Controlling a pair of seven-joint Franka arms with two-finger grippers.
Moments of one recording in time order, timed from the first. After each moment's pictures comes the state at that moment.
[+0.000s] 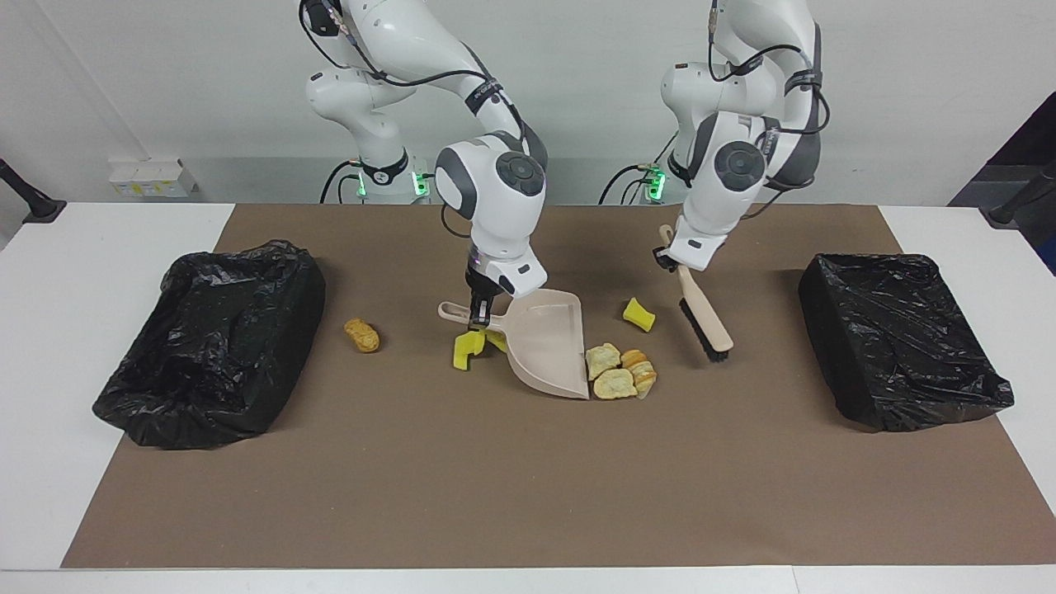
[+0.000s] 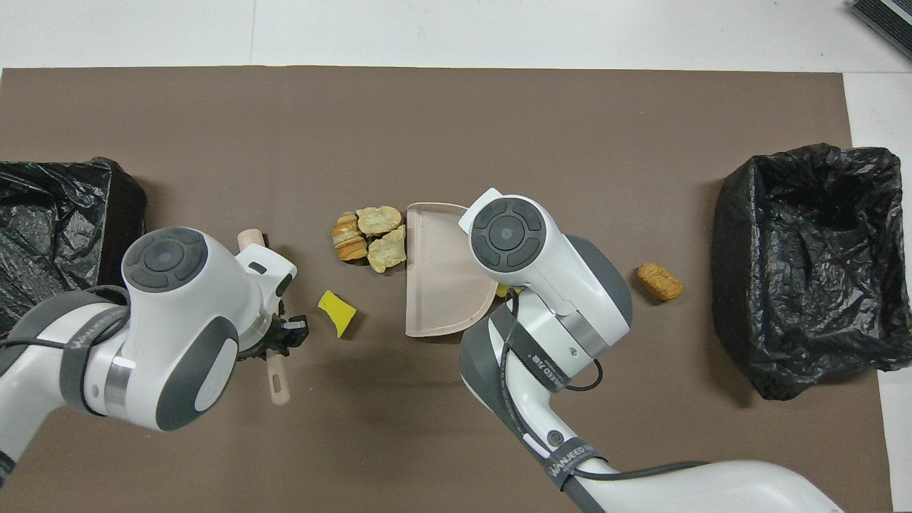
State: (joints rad) left arm -0.27 -0.05 -0.14 -2.25 -0.09 1.97 -0.62; right arm 0.50 0.32 0.03 -1.75 -0.27 1.97 -0.89
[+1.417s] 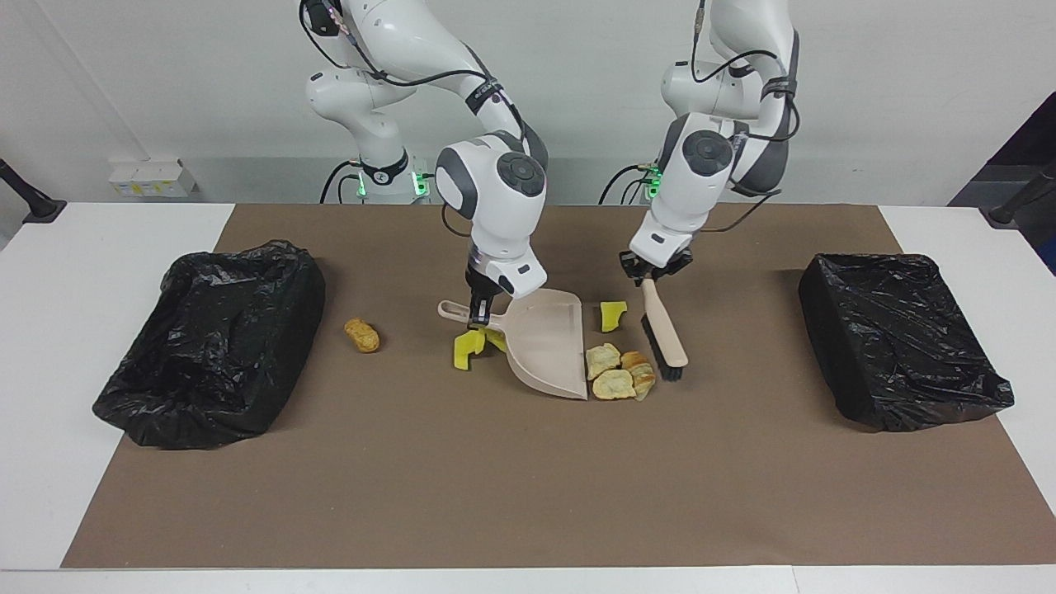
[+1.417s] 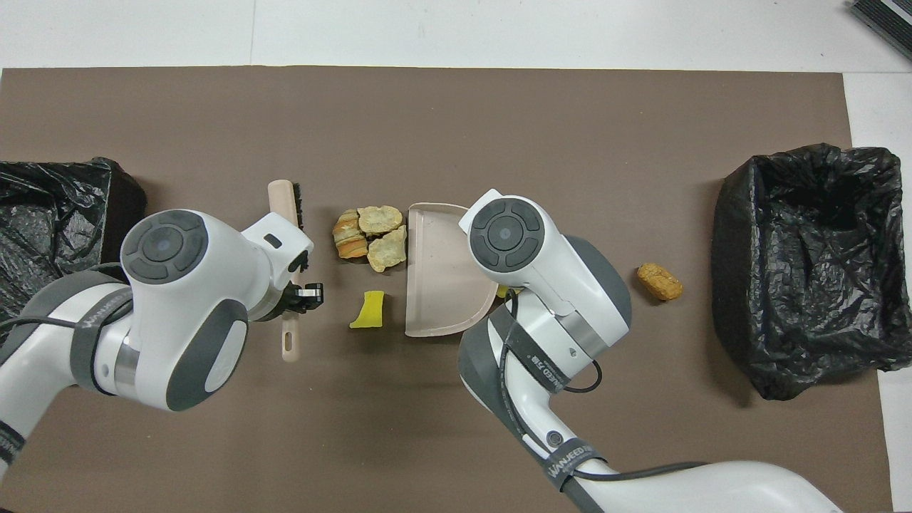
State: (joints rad) left arm -0.24 0.02 -0.11 -2.13 -0.04 2.08 -0.37; right arm 0.50 0.32 0.03 -1.75 -0.27 1.97 -0.88
